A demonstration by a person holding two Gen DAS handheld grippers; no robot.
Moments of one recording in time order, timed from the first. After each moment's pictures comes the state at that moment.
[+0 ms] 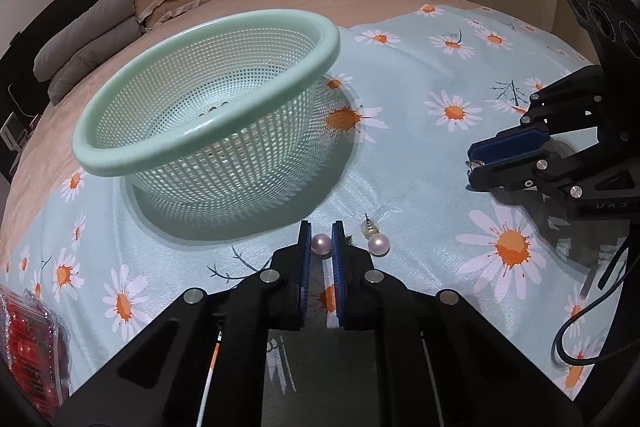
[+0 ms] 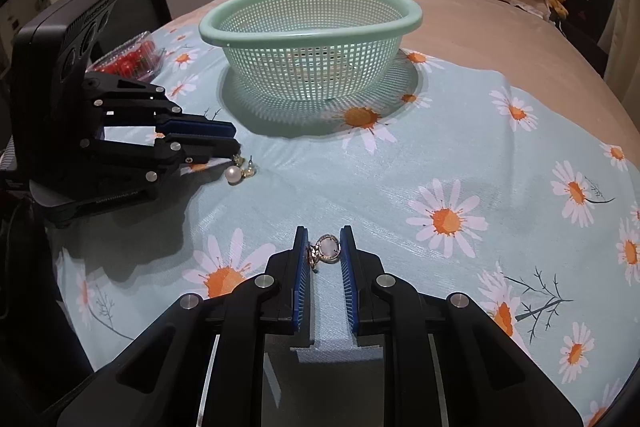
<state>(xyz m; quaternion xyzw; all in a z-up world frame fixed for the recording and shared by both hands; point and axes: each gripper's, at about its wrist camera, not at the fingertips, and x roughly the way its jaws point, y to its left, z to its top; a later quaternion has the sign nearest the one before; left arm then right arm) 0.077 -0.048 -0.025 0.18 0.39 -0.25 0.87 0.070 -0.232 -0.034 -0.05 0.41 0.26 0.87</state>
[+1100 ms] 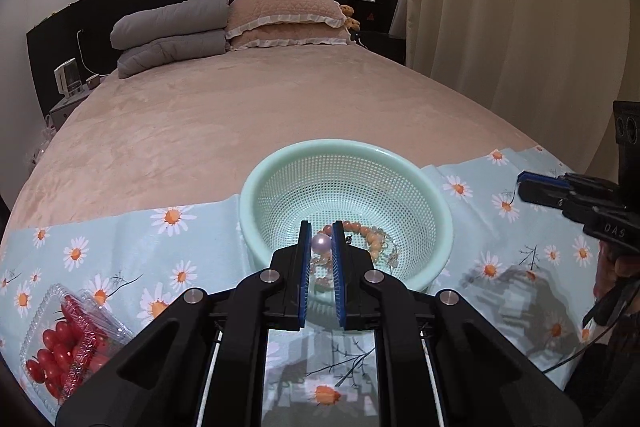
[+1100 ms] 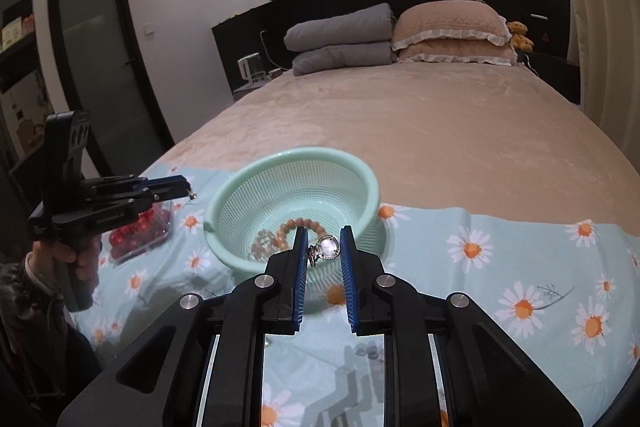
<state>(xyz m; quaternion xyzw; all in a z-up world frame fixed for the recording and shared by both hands) 0.122 0.023 0.086 0.02 0.32 -0.16 0.93 0.115 -0.252 0.072 0.08 0.28 0.26 0.92</state>
